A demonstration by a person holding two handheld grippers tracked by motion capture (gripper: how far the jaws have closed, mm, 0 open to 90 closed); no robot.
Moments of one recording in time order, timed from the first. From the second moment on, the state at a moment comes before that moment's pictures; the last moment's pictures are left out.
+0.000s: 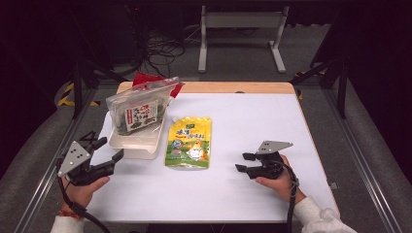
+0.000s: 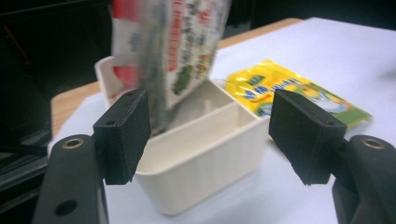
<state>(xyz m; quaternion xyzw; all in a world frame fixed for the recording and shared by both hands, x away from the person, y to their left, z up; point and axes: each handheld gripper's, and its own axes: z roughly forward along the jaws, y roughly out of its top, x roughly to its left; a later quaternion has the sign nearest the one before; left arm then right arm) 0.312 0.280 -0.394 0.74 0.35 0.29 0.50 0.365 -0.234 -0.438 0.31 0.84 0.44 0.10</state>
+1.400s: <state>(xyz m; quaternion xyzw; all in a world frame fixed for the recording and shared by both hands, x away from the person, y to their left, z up) 0.308 0.203 -0.458 0.84 0.32 0.14 0.42 0.386 -0.129 -0.454 0.23 0.88 0.41 0.10</state>
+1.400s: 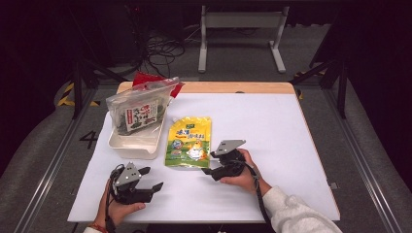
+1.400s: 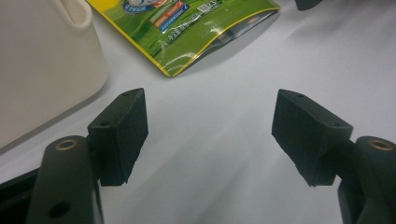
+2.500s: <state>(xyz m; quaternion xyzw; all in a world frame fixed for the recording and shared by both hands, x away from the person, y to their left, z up) 0.324 0.201 -0.461 0.83 0.34 0.11 0.43 0.371 -0.083 -0.454 0.13 0.90 0.34 0.23</state>
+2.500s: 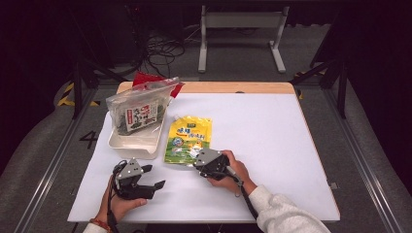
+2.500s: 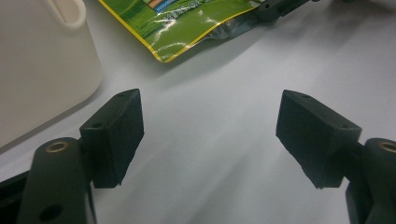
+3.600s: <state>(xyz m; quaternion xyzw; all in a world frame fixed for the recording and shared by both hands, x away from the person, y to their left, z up) 0.368 0.144 -0.470 0.80 0.38 -0.04 0.46 0.294 -0.134 -0.455 0.00 0.91 0.34 0.22</state>
